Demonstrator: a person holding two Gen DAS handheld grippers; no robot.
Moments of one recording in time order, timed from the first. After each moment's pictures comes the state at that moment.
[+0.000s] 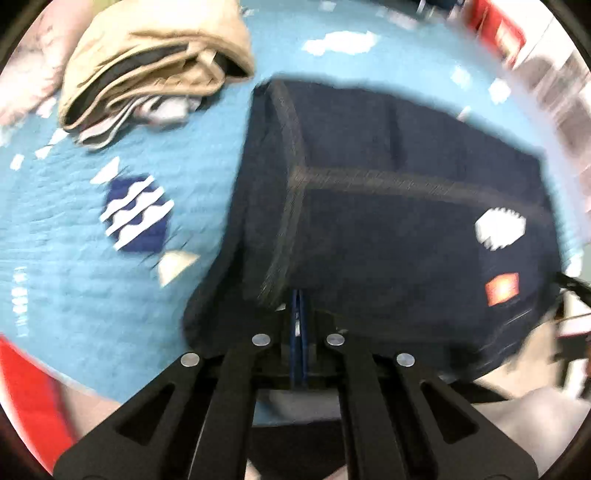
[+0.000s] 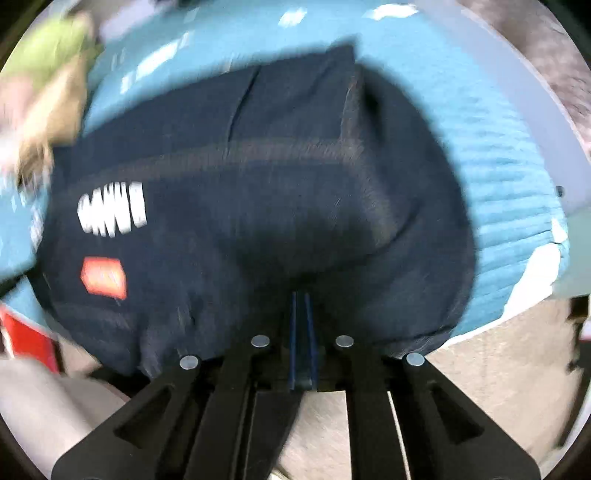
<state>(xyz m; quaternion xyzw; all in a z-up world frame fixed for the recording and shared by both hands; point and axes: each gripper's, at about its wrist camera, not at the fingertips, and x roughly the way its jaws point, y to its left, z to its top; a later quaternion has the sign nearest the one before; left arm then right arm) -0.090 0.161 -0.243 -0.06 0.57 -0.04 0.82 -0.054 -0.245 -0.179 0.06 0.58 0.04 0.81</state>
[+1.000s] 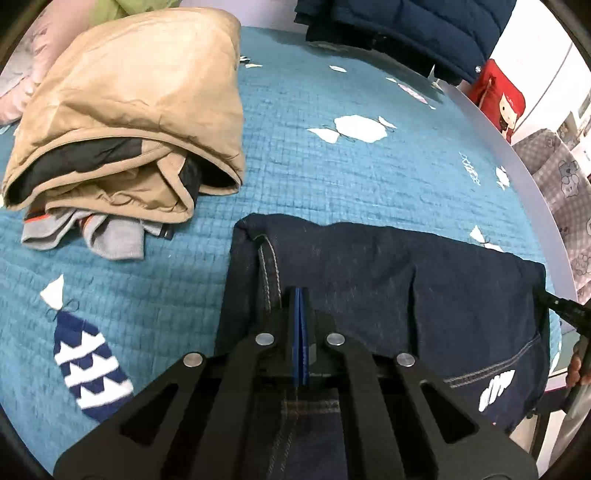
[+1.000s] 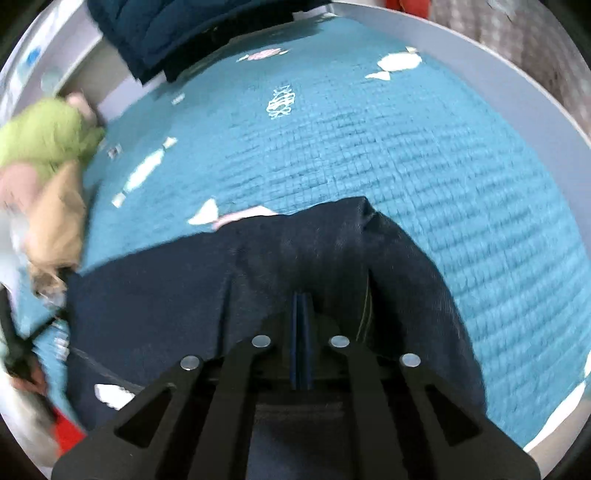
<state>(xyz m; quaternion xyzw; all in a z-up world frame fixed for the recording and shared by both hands) 0.013 0.163 -0.252 -0.12 0.49 -0.04 0.86 0.050 -0.284 -0.175 0.16 0.53 0.07 0.83</state>
